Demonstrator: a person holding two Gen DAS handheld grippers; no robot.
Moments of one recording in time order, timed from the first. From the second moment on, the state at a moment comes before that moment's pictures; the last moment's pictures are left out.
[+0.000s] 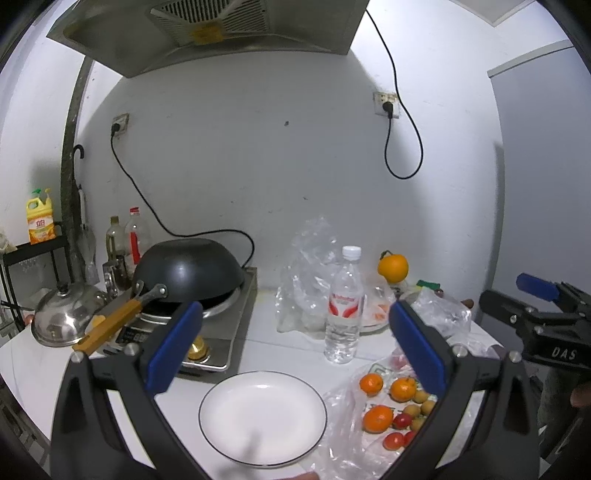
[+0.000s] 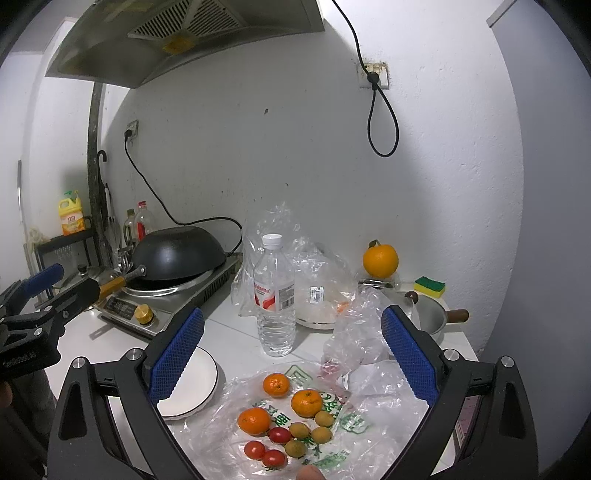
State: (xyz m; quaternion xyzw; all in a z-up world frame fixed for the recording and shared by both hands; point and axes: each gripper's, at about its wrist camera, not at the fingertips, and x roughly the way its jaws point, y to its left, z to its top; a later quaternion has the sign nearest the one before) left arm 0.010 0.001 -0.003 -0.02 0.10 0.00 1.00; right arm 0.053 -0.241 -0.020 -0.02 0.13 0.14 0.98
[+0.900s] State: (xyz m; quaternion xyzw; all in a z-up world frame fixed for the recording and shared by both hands) left arm 0.015 -0.009 -0.005 0.00 0.10 -0.01 0.99; right arm 0.053 -0.244 -0.025 -0.02 0.13 0.15 0.98
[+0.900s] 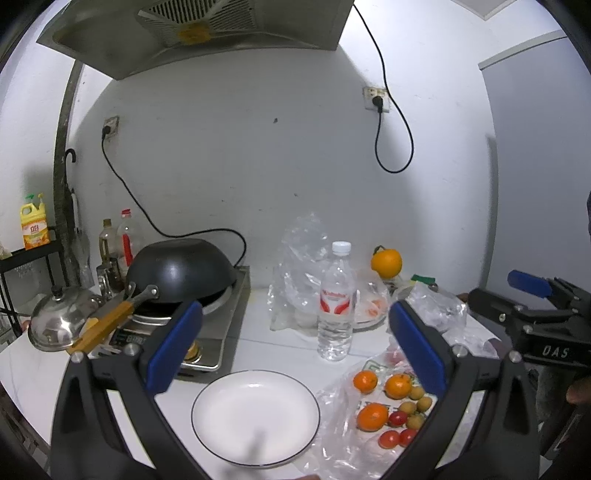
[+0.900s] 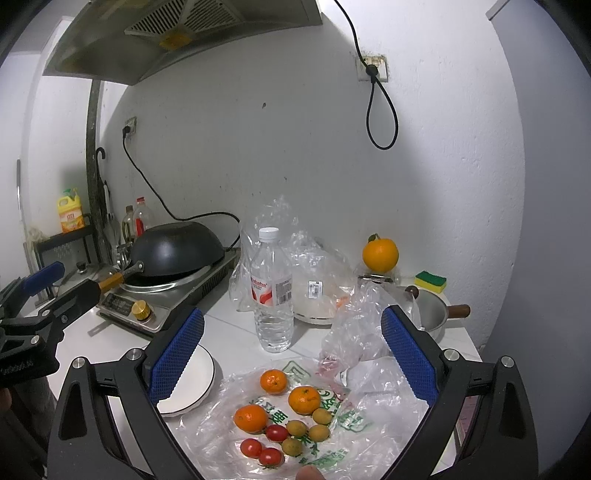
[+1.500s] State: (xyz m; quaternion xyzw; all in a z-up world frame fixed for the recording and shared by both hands) left arm 0.020 -0.014 -0.008 0.00 0.11 -0.02 0.99; right arm 0.057 -0.244 -0.024 -0.02 0.14 0.15 0.98
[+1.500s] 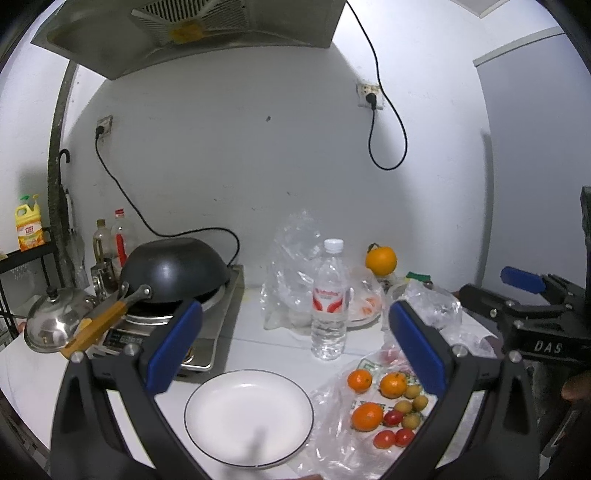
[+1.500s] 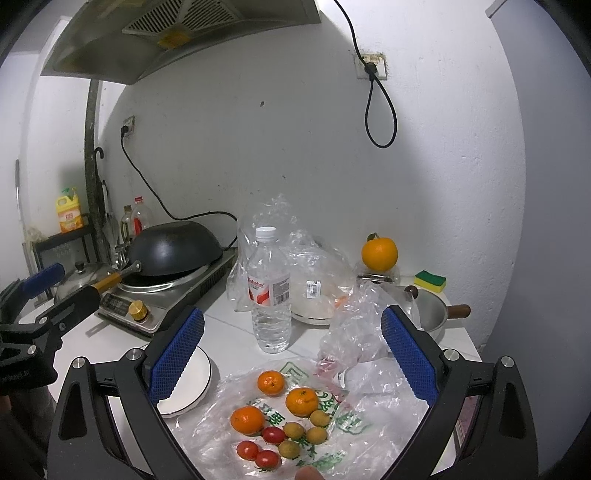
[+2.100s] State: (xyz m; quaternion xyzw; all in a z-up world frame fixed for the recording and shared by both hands) left arm 0.034 -0.027 -0.017 0.01 0.12 -0.02 0.99; right arm 0.076 -0.255 -0.028 -0.01 0.16 0.15 0.98
